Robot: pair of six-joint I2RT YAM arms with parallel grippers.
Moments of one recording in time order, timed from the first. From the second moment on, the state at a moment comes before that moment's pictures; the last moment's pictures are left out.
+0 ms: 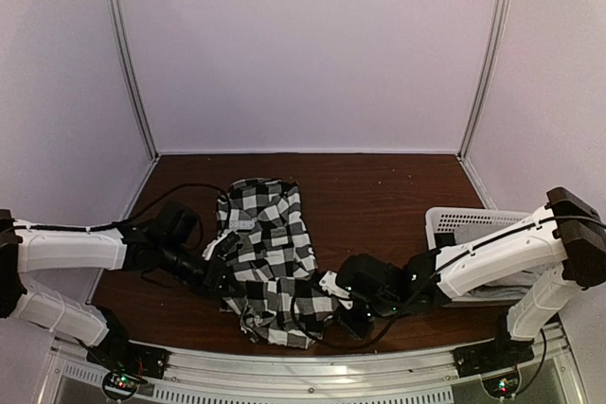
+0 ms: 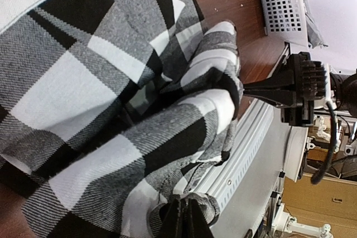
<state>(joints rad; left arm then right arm) -0.68 1.25 0.54 -0.24 0.72 -0.59 1.26 1.58 0.78 -0.22 0.03 0.31</state>
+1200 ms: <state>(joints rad) -0.47 1.39 0.62 -0.01 0.29 -0.82 0.86 2.08 1.53 -0.22 0.01 0.32</state>
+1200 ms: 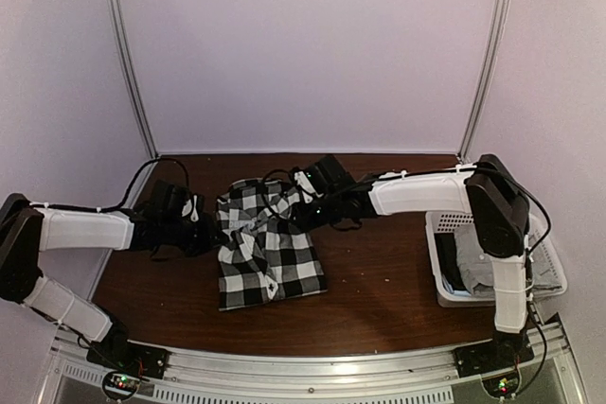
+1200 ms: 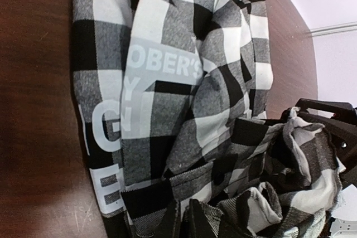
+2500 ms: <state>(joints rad) -0.47 1.36 0.62 0.06 0.28 -0.80 0.97 2.17 1.62 -0.15 -0.28 0.35</state>
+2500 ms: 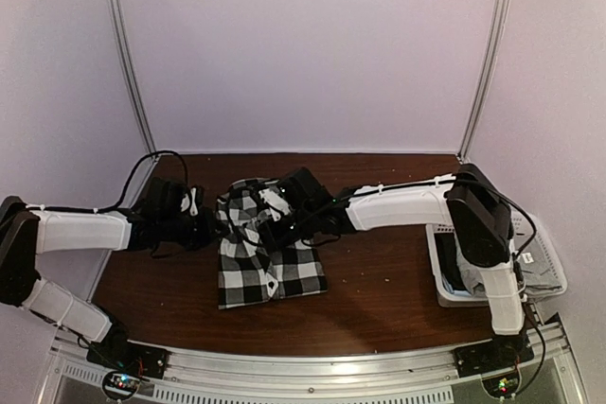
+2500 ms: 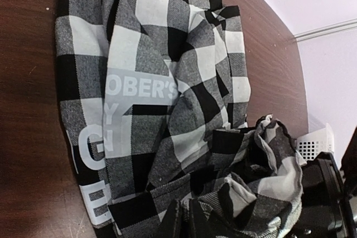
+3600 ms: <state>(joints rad) -0.47 1.29 0.70 -0.13 0.12 -0.72 0.81 2.34 1.79 0.14 -0.58 0.60</state>
